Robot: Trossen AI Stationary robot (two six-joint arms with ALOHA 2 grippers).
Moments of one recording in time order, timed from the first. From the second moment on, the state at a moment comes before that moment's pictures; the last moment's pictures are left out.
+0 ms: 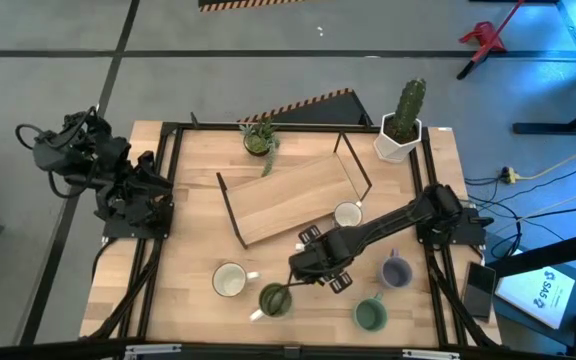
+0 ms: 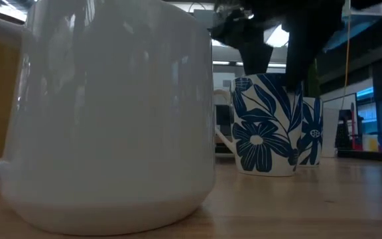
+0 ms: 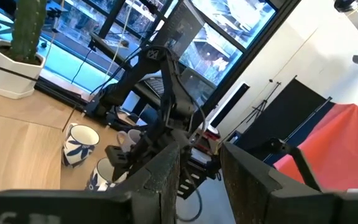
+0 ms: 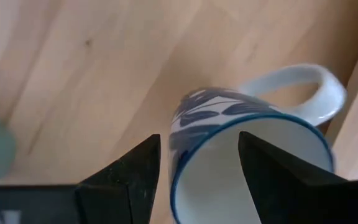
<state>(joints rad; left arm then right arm) -0.99 0.53 1.11 -0.55 -0.87 -0.62 0.38 2.04 1.72 -1.16 0.07 -0.20</state>
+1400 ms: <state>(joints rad) -0.99 0.53 1.11 -0.55 -0.89 -0.57 0.06 2.05 2.21 -1.57 0.07 -0.37</state>
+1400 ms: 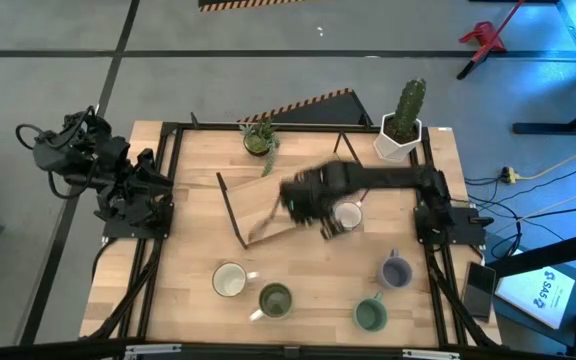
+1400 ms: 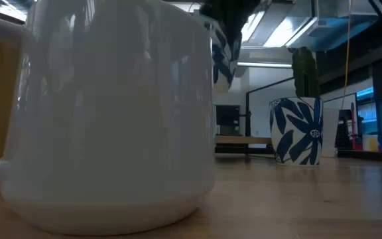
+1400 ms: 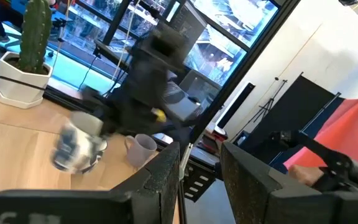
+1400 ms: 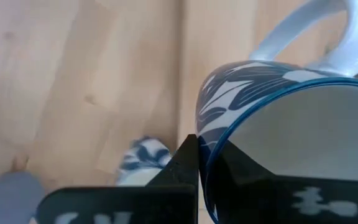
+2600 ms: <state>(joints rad) -0.99 0.53 1.11 -0.55 -0.97 -0.56 -0.33 2.04 1.86 -1.39 0.03 -0.32</state>
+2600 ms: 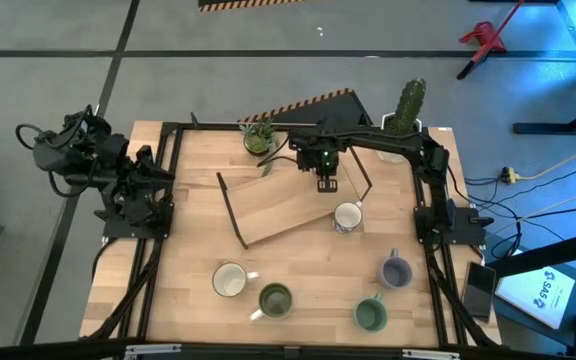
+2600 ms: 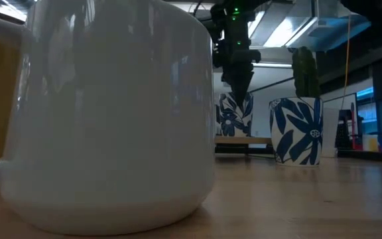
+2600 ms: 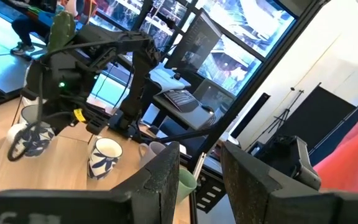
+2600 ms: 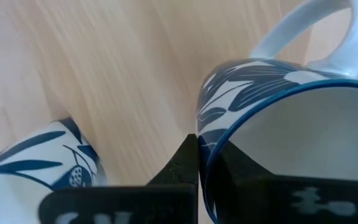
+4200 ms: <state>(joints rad) -0.99 0.53 1.11 -0.56 -0.91 -0.57 0.35 2.05 1.98 -0.88 0.07 -0.02</state>
